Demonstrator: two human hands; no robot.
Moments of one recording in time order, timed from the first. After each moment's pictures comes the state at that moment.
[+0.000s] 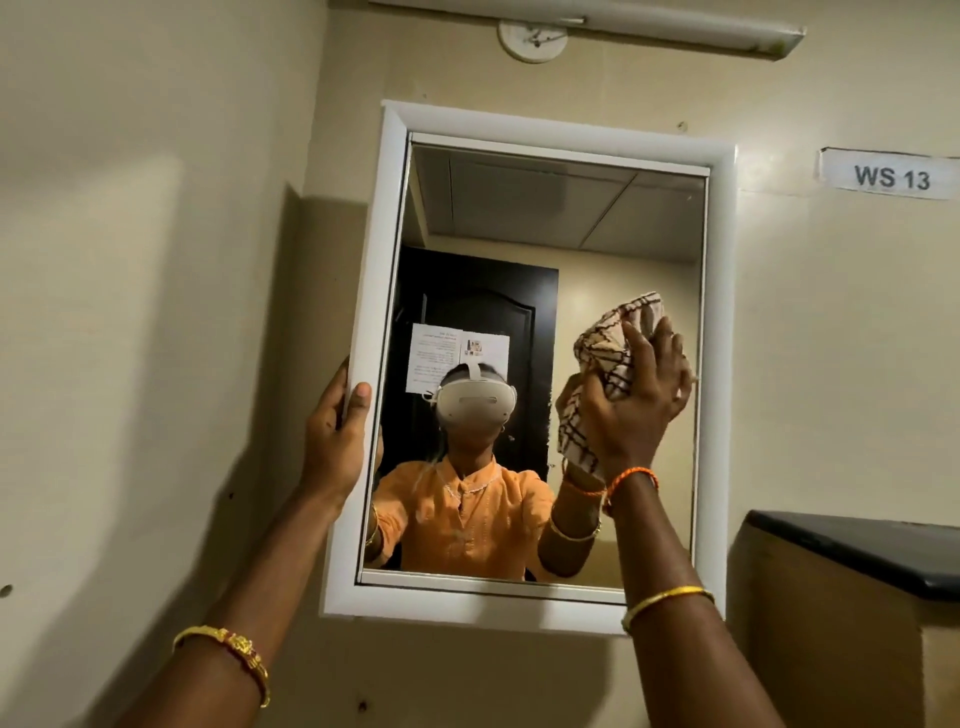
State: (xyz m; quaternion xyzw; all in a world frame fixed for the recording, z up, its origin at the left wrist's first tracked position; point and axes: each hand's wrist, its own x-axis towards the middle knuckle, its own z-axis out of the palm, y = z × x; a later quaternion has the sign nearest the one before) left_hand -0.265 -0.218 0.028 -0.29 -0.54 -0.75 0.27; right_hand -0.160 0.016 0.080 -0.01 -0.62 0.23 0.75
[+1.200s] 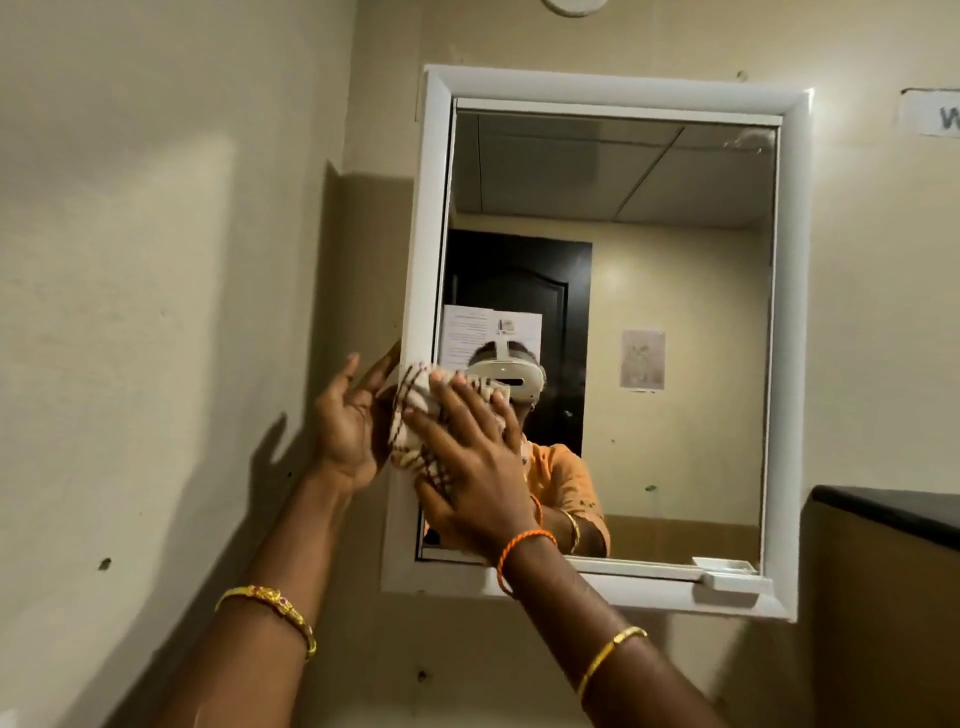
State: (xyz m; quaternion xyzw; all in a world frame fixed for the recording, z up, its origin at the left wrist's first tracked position) left_hand -0.268 -0.258 0.034 -0.36 -0.39 -0.85 -0.02; right_hand -0.215 -0.121 -0.006 0.20 -0.78 -0.02 0.59
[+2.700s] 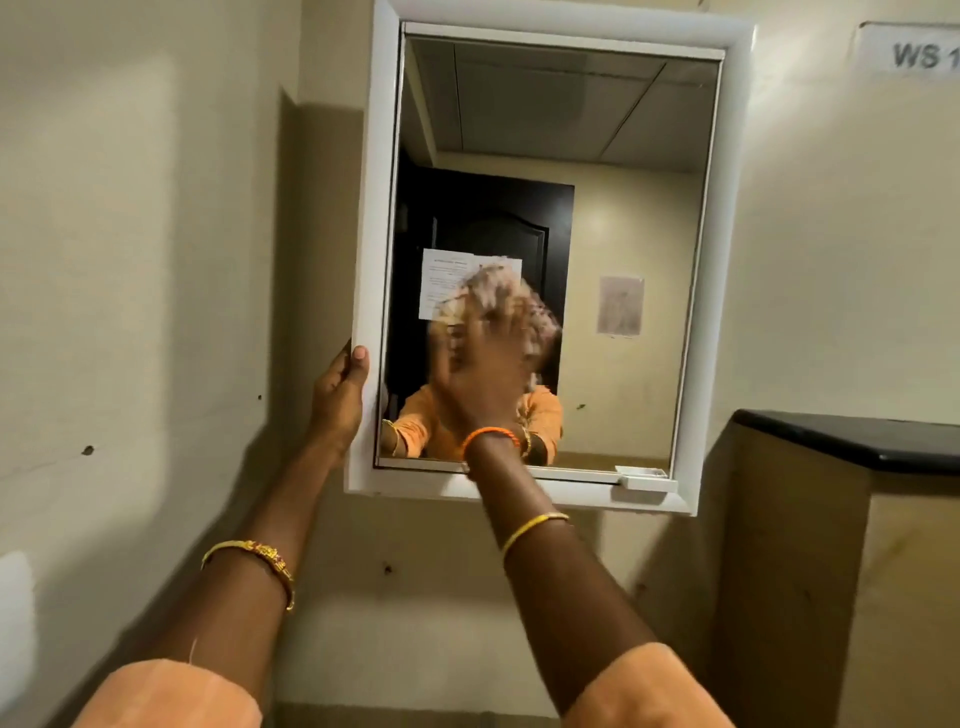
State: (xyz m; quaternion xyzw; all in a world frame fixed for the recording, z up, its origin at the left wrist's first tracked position) left_hand -0.252 -0.226 -0.017 -0.22 -0.59 -0.74 0.24; right_hand -0.196 -0.099 0.007 -0.03 -0.76 0.11 0.64
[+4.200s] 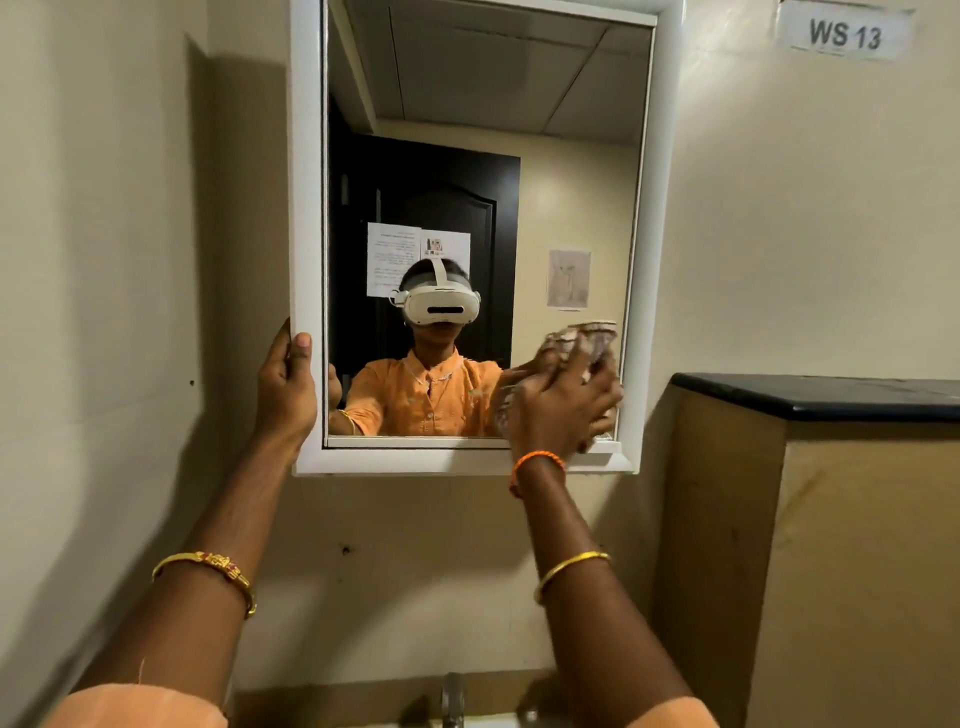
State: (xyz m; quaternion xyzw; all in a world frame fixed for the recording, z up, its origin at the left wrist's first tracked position) left_hand -0.250 -0.224 -0.033 -0.26 -0.58 -0.73 0.24; right_hand -0.118 -0.029 -0.035 -0.32 -0.75 0.39 0.43
